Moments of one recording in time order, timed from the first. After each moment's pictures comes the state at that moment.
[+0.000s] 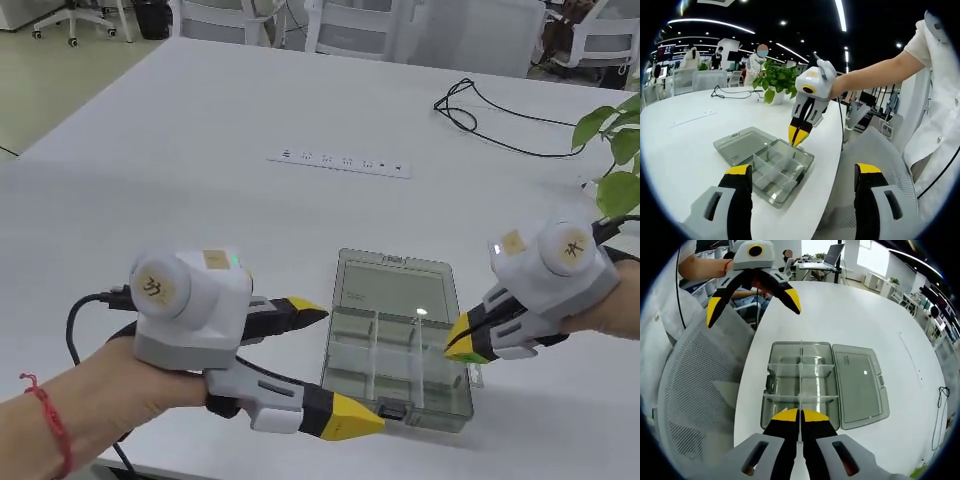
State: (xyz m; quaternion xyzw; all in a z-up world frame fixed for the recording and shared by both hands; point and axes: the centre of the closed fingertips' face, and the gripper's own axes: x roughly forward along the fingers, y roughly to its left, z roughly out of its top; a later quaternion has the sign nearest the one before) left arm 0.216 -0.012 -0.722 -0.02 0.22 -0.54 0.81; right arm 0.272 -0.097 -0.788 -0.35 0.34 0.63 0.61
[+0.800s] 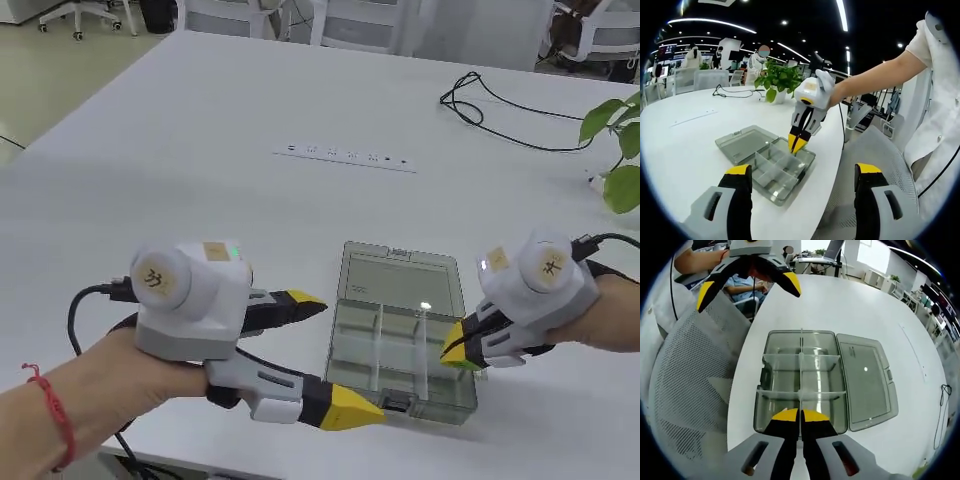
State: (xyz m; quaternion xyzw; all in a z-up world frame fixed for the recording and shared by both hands) left arm 0.215 -0.007 -0.725 -0.02 0.22 -0.54 0.81; right arm 0.271 -0.095 -0.815 -0.36 0.35 0.62 0.60
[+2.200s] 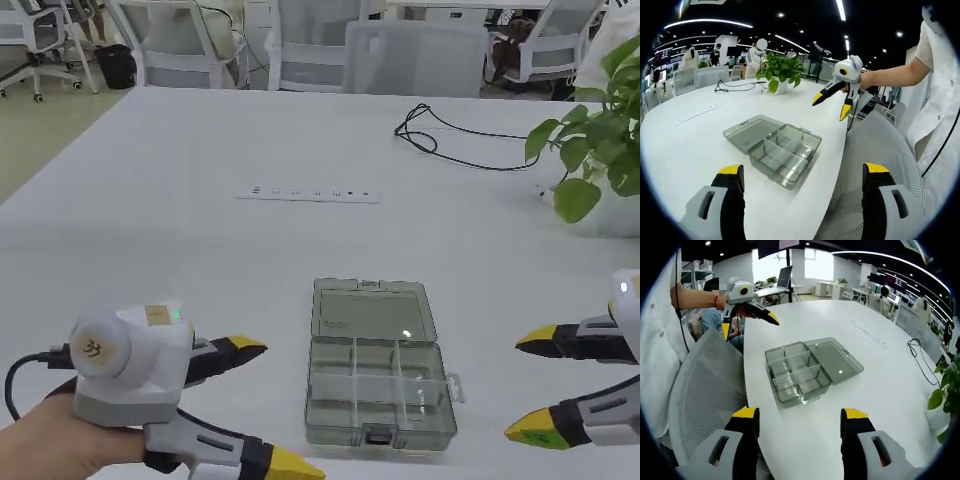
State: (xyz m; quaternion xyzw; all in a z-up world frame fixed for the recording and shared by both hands) left arm 0.212 0.020 -0.743 0.03 0.25 -0.53 0.81; right arm 0.231 -0.169 -0.748 -0.21 0.32 0.51 0.77
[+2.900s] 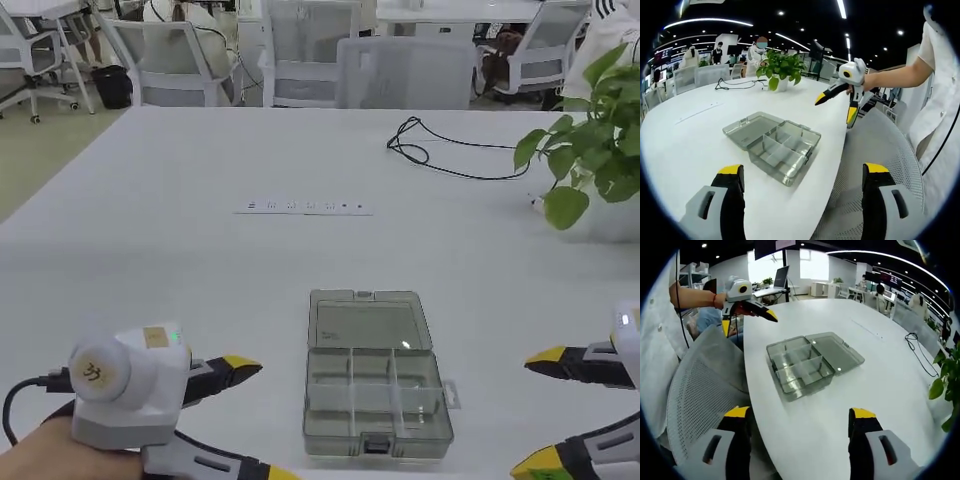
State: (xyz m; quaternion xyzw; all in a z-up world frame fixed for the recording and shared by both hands) left arm 0.207 0.021 -0.748 0.04 0.25 -0.53 0.81; right arm 0.221 -0.176 -0.758 -0.20 0.33 0.50 0.77
